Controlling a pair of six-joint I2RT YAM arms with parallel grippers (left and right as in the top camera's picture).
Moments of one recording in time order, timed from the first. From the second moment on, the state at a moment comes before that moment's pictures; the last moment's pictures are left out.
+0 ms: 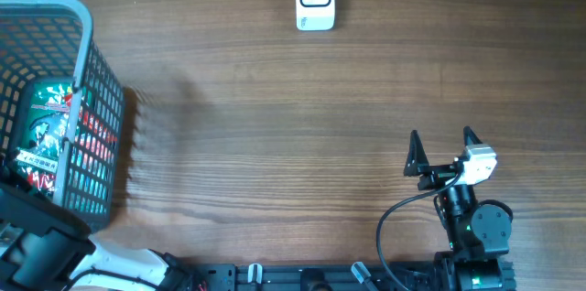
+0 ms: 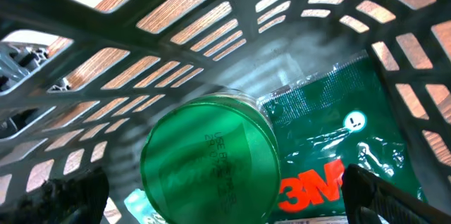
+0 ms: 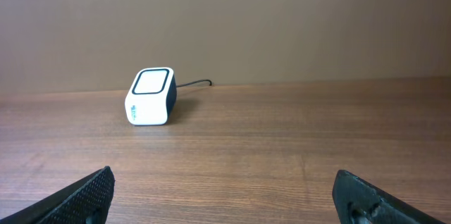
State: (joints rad) left arm 0.94 1.83 1.52 -1.37 -0.31 -1.61; right arm 0.06 0.03 0.01 0.00 -0.04 0.08
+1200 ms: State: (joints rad) left arm 0.92 1.84 1.28 -1.17 -0.32 -1.46; right arm 0.06 0.03 0.01 0.00 -0.04 0.08
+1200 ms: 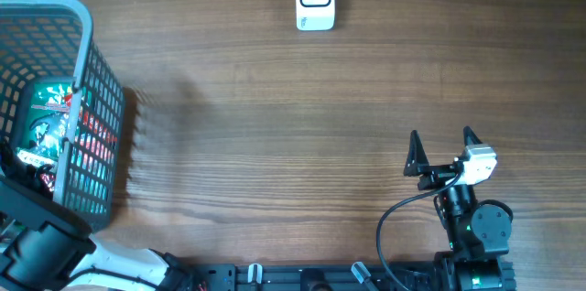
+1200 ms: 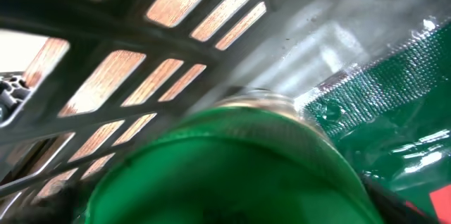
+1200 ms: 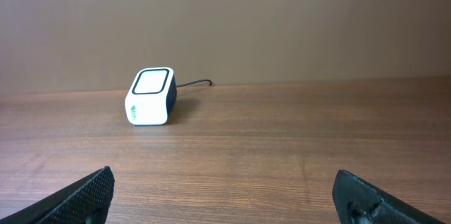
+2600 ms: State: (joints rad) left arm 0.17 1.72 2.43 -1.68 -0.14 -1.16; right arm 0.06 0.03 0.01 0.00 -0.04 0.08
